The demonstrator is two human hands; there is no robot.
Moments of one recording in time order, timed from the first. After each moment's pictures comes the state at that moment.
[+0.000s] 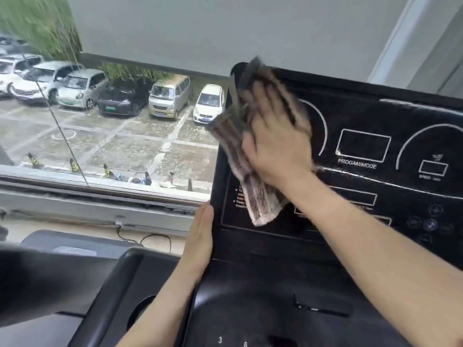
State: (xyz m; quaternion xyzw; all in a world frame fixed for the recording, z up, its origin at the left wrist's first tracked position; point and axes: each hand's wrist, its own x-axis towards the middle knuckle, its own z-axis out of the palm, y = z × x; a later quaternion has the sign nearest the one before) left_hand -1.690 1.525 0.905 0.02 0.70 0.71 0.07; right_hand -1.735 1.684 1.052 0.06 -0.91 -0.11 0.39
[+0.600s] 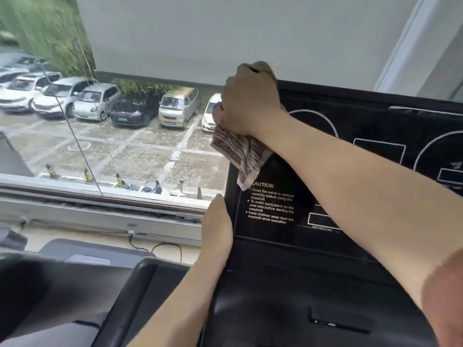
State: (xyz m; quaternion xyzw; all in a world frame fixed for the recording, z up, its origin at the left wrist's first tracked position) left_hand -1.711 1.547 0.945 -0.06 0.77 0.64 -0.01; right_hand -1.793 1.628 1.134 0.11 -0.93 -0.18 0.29
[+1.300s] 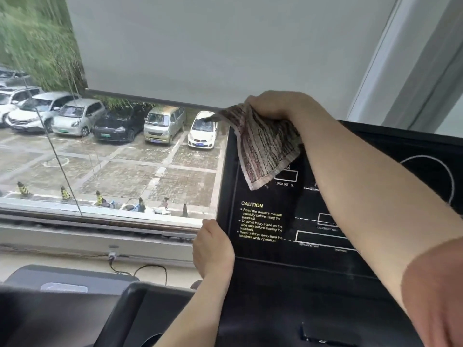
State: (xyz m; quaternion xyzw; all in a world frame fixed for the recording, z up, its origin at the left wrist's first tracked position) left_hand -1.705 1.558 0.954 -0.14 0.84 0.53 -0.02; right_hand -1.800 1.686 1.199 -0.07 -0.99 0.07 0.03
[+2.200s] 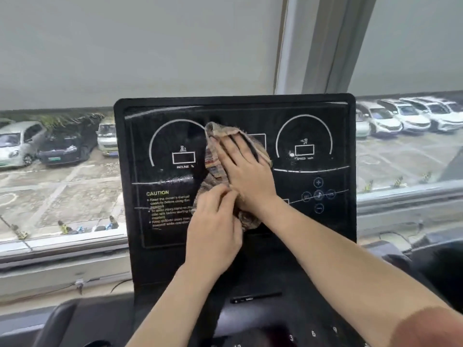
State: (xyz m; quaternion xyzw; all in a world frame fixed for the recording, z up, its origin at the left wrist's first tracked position) left_hand -1.619 1.650 0.992 0.38 0.82 0.32 -0.27; right_hand -1.650 1.796 1.019 -0.02 -0.93 -0.11 0.36
